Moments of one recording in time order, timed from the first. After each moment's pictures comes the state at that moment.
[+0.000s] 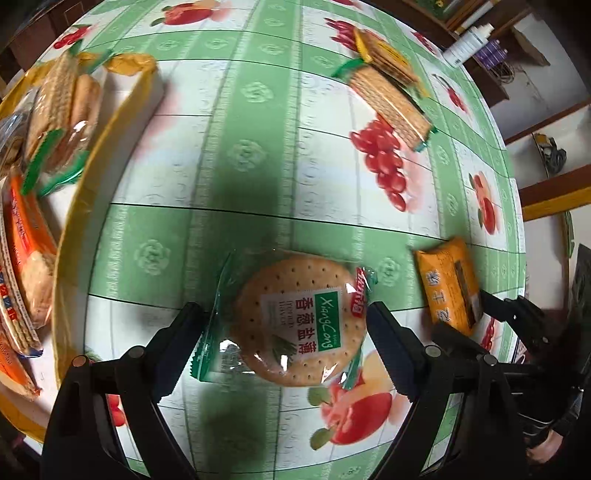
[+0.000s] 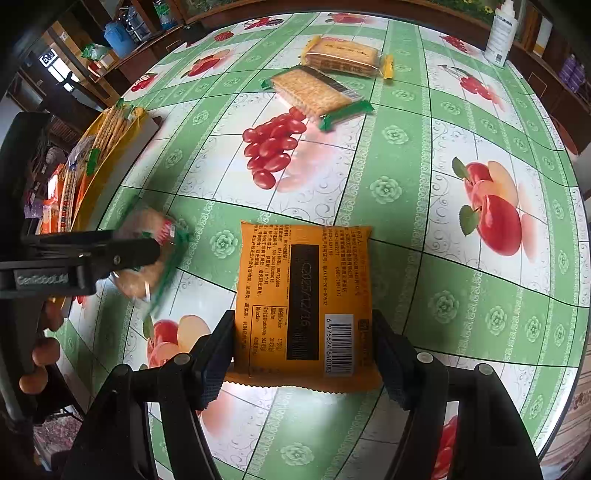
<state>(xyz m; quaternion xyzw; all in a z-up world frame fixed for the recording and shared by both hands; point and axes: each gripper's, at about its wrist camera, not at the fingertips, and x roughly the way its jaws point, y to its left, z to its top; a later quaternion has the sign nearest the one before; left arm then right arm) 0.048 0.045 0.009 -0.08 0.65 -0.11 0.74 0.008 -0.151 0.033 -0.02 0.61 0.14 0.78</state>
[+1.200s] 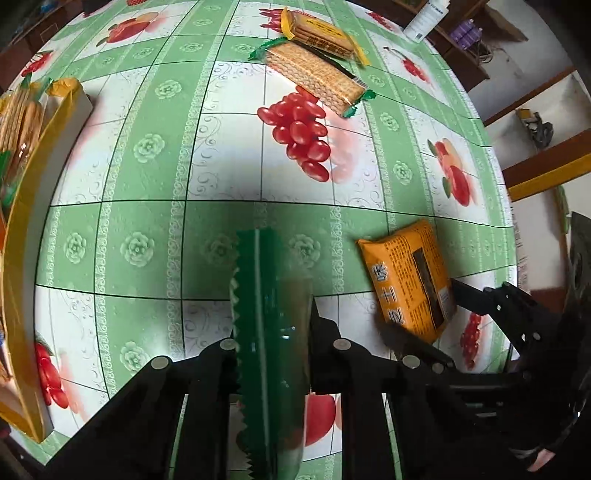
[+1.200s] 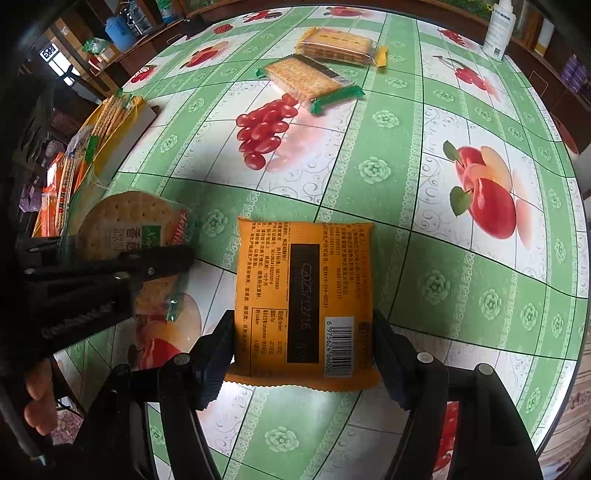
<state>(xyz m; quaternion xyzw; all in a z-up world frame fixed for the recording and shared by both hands) 0.033 -0.031 0.011 -0.07 0.64 -0.14 0.75 0.001 -0.148 0.029 -0.03 0.62 0.14 0.78</state>
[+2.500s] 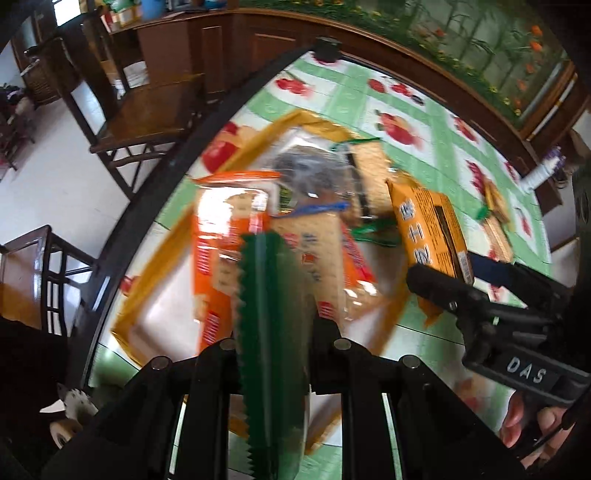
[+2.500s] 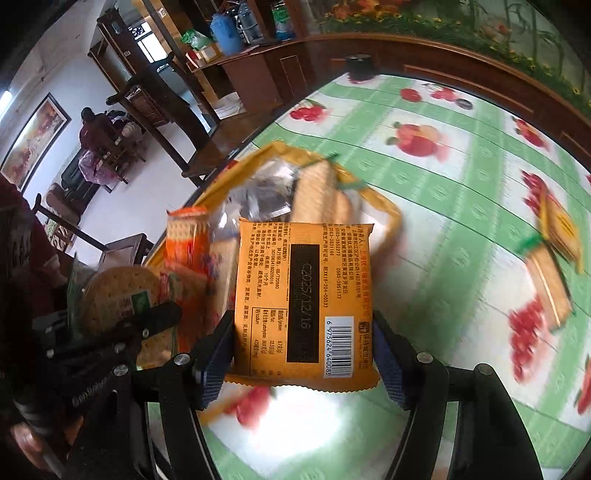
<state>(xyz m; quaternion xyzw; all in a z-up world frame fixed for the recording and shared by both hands) -0.008 0.257 0.070 -0.12 0.55 0.08 0.82 0.051 0.100 0.090 -0.05 0.54 0.29 0.79</state>
